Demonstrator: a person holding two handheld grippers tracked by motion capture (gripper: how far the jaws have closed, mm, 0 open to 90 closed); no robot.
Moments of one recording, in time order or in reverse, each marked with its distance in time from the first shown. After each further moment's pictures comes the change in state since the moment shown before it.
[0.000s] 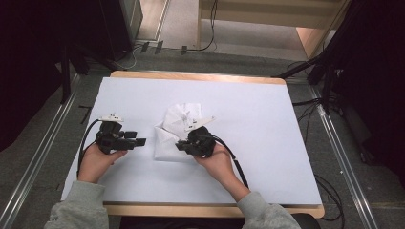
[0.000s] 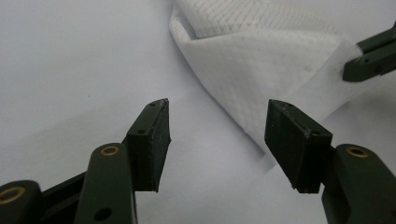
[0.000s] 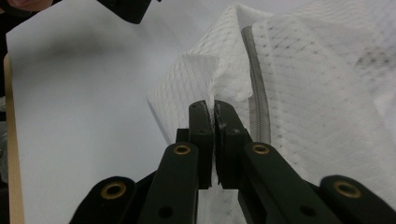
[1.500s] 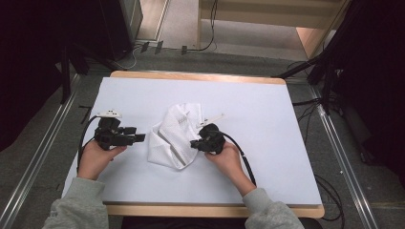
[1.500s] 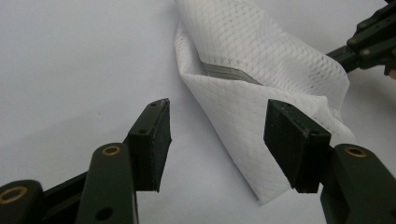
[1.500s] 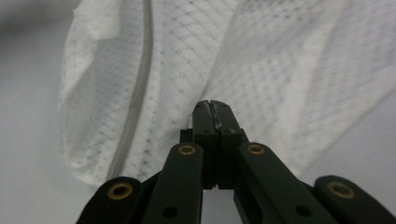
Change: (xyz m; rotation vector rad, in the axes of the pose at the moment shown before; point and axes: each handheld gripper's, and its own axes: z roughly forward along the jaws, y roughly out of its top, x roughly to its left) left arm 0.004 0.009 -0.003 -0.033 -0.005 -0.005; right arm -0.042 -0.020 0.002 0.081 -0.025 0.096
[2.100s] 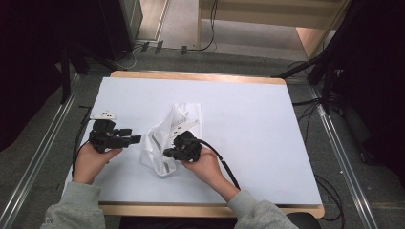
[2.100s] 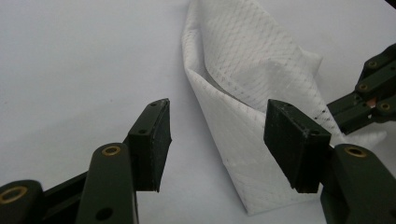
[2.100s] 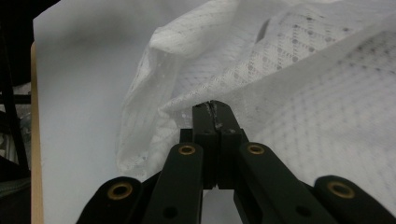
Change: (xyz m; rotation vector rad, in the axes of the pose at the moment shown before) left arm -0.001 -0.008 -0.013 -0.013 0.030 -0.017; right arm 0.065 0.022 0.032 -0.023 0.128 -0.125
